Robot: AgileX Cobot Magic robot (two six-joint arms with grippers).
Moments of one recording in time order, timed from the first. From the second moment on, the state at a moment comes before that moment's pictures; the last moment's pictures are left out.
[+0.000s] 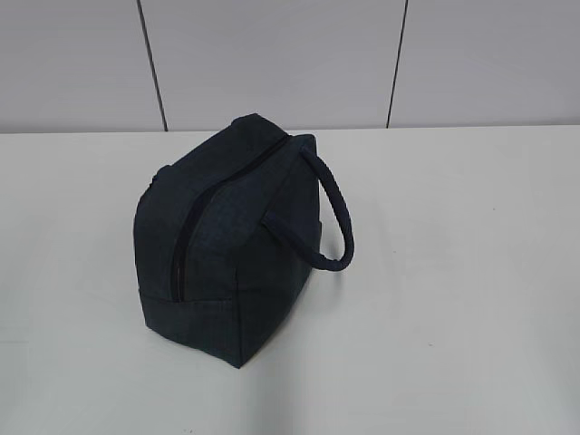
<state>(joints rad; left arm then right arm) -0.11 -0.01 -0.53 -0.06 1.11 0.01 0.31 -0.02 -0.50 -0.13 1.15 0.10</state>
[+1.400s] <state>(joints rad) -0.07 -0.01 -0.53 -0.07 1.11 0.01 0.04 -0.02 -0.50 -0.13 1.15 0.10</state>
